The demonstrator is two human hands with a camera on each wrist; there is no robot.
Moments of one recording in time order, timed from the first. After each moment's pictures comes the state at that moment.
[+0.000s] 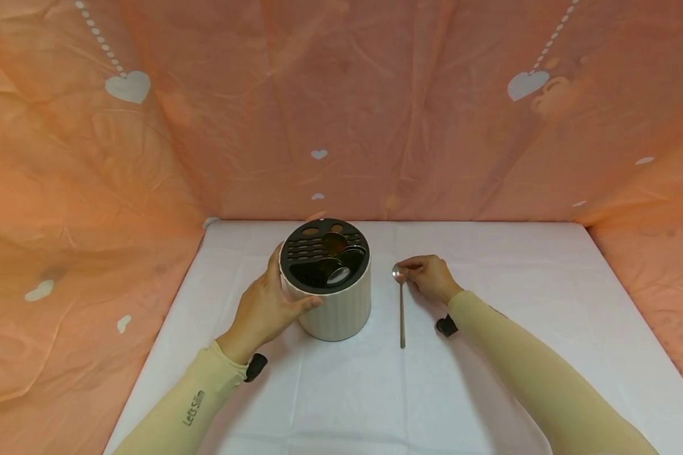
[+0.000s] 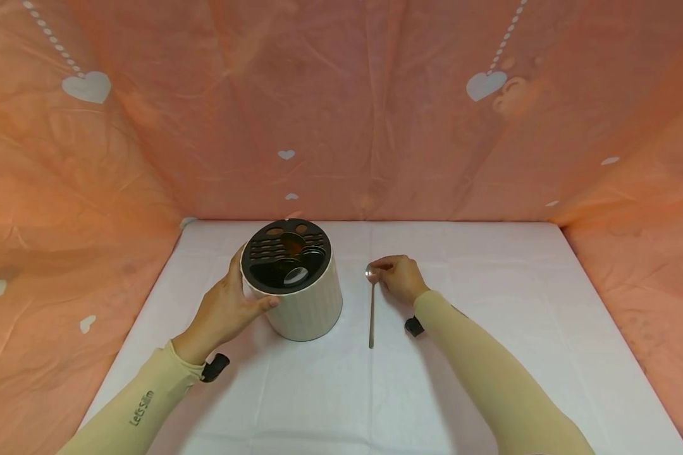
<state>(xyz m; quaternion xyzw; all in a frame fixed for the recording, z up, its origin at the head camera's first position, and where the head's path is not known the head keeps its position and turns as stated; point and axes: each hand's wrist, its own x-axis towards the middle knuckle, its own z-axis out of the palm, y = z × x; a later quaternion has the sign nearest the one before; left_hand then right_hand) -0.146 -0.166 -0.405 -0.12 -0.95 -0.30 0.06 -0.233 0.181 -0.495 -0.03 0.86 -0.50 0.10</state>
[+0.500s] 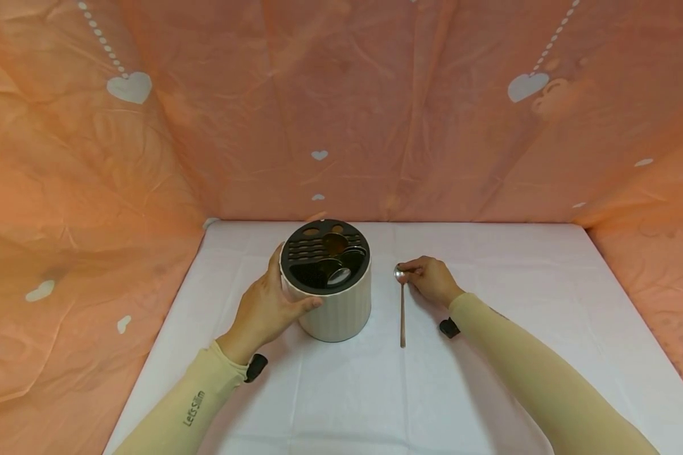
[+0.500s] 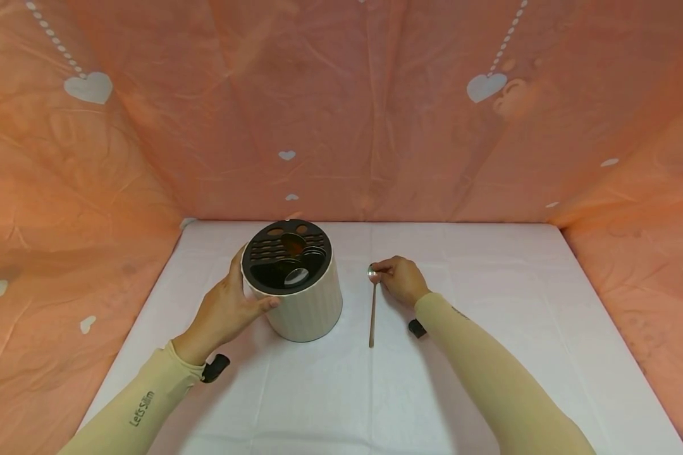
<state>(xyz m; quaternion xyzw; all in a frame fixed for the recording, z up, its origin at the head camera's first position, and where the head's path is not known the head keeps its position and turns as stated) -0.146 -0.166 -0.406 -0.12 -0.95 -0.30 0.06 -0.233 0.186 -0.501 -0.08 0.91 -0.41 0.06</state>
